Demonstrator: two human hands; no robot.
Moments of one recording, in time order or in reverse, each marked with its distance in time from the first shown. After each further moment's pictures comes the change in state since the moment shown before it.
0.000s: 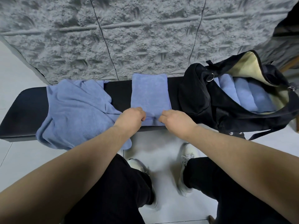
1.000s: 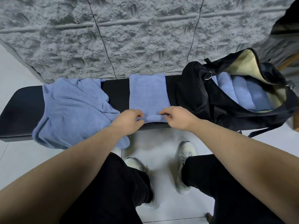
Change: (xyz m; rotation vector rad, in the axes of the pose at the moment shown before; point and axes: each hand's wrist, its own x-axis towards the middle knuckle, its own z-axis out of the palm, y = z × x) left_hand -0.009 -0.004 0.007 -0.399 0.016 -0.126; right_hand 0.000 0.020 -0.014 0.506 -0.153 0.366
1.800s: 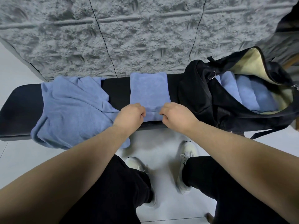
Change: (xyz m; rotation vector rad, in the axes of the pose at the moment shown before) left_hand 0.008 0.006 -0.001 0.137 0.165 0.117; right_hand 0.008 -0.011 0.011 -0.383 0.198 -0.174
